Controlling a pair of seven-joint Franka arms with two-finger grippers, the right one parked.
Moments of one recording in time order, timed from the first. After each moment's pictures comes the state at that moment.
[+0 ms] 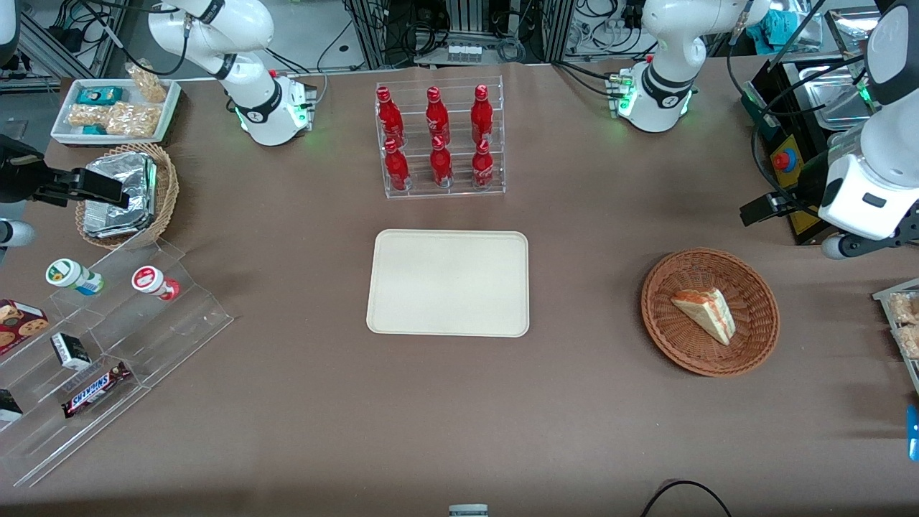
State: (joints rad) arm 0.11 0.09 -0.22 -1.51 0.02 1.42 -0.40
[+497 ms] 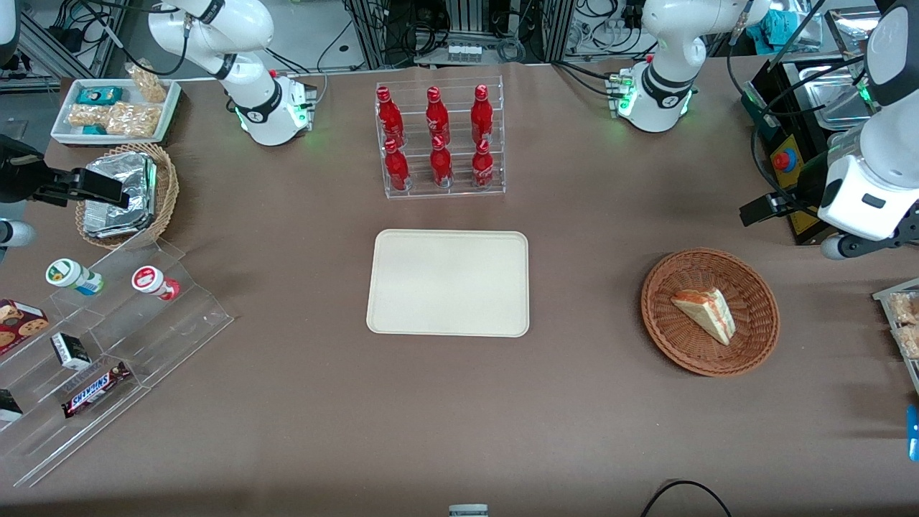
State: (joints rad) arm 0.11 0.09 -0.22 -1.51 0.02 1.41 -0.40
